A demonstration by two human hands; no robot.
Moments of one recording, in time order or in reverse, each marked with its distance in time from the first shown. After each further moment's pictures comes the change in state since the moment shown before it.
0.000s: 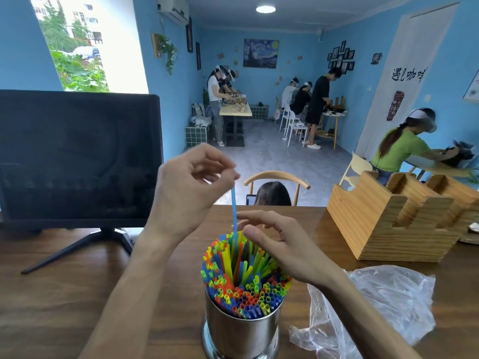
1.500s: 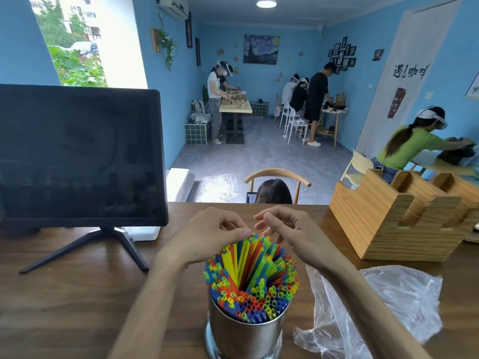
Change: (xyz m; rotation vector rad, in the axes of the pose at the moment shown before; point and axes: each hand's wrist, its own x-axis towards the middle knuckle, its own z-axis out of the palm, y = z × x) left_hand -0.019 -0.068 0.015 0.310 -0.615 -0.362; right_hand 0.014 0.040 -0.007 0.098 0.058 0.178
